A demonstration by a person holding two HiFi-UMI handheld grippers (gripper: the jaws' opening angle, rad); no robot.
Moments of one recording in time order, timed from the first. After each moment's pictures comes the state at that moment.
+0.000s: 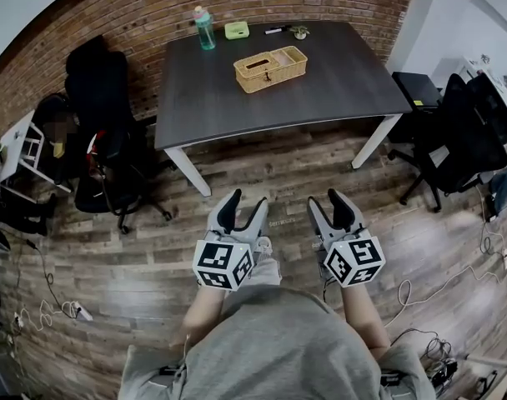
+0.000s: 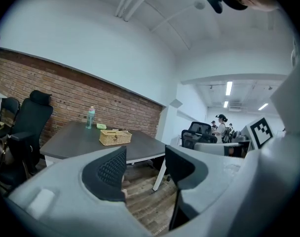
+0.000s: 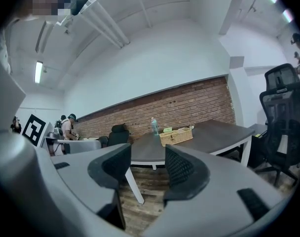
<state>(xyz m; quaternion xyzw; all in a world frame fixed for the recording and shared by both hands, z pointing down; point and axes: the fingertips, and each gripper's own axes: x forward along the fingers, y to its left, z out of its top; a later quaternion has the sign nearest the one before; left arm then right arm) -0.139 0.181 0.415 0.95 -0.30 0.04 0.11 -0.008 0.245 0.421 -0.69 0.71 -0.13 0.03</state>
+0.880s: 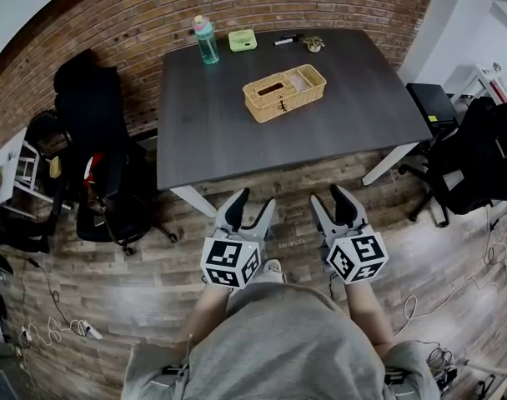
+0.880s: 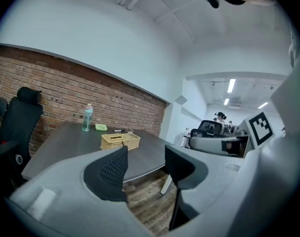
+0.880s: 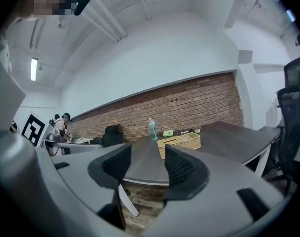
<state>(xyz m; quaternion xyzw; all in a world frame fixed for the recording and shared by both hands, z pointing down) -0.092 0.002 0.419 0.95 -0.28 0.06 0.12 0.027 0.057 0.414 -0.69 0.71 -0.12 0.02</state>
